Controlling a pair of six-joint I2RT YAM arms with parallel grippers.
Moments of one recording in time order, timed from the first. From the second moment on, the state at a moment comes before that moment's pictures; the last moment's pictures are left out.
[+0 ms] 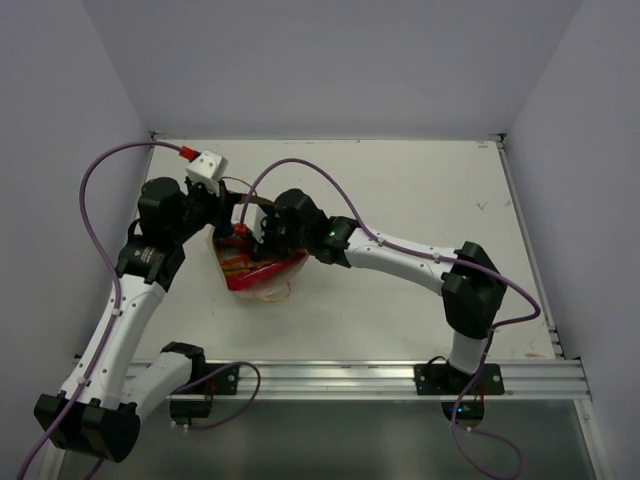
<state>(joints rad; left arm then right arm) -0.20 0.94 0.98 -0.31 0.31 0.04 1.00 1.82 1.47 -0.16 -0.28 -0.39</state>
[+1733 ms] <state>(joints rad) -0.20 0.98 0.95 -0.22 0.39 0.26 0.47 2.05 1.44 0.07 -0.46 0.42</state>
